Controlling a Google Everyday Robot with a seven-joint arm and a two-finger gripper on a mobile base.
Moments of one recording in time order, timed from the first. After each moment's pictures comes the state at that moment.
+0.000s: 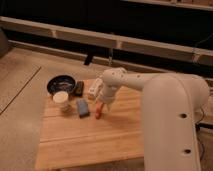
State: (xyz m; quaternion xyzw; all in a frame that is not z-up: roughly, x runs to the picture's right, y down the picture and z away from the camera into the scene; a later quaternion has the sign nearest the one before) arm -0.026 0.135 0.890 -0.32 0.28 0.77 0.47
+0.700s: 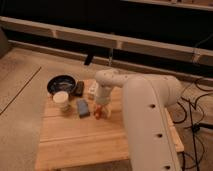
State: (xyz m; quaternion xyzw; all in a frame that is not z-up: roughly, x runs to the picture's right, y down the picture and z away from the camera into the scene) arm -0.035 0.142 0.911 -0.34 0.31 0.73 0.50
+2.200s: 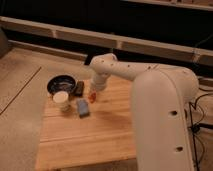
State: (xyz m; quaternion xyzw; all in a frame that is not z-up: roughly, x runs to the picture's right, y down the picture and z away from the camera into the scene) arm -0.067 0.045 0.861 -0.32 0.18 0.74 0.56
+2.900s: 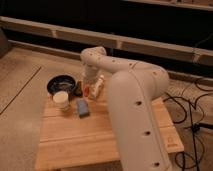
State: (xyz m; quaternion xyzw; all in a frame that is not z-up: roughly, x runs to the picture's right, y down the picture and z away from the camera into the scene) arm -0.146 -0.012 0.908 -0.32 0.19 0.67 0.64
